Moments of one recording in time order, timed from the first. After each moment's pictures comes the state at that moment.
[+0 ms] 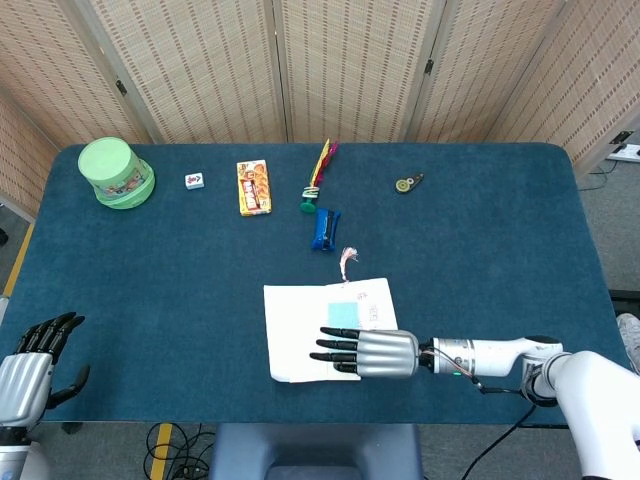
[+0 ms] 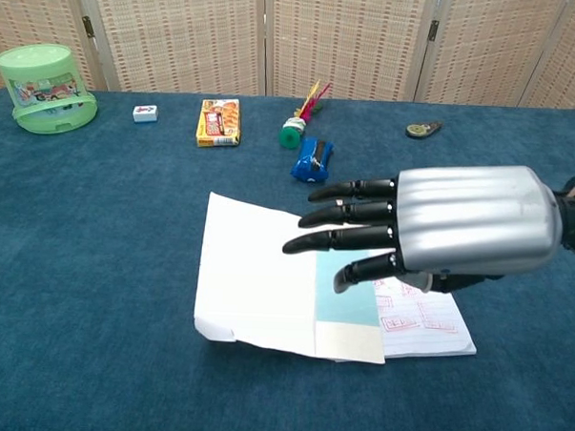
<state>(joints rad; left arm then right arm) -0.05 -1.13 -0.01 -1.67 1.55 1.51 0.06 0.98 -1.51 -0.39 -0.98 -2.07 1.45 -0.03</state>
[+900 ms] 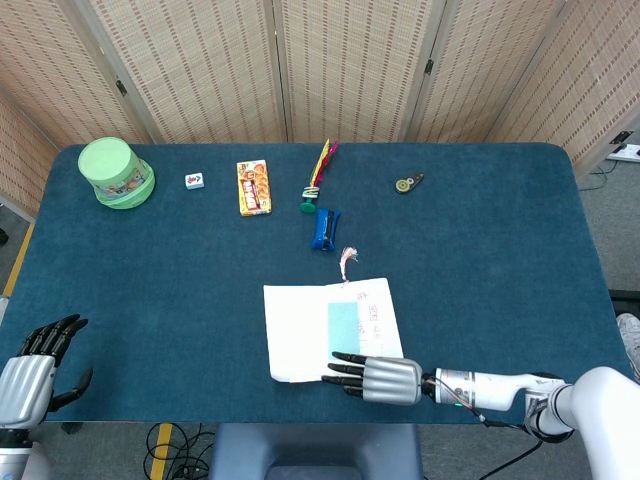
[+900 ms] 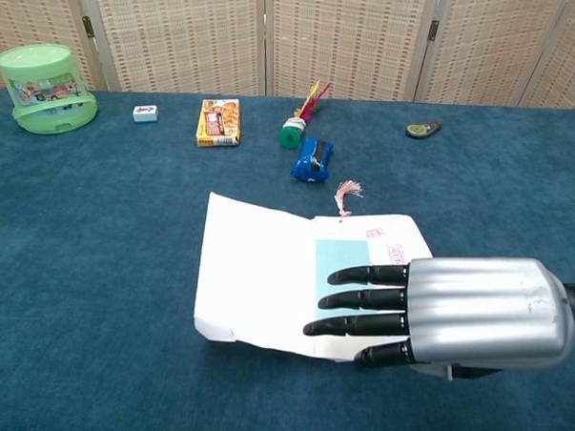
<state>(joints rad) -0.05 -1.13 0.00 -1.67 1.56 1.51 0.04 0.86 -1.54 -0.36 -1.08 -2.11 1.29 -0.13</state>
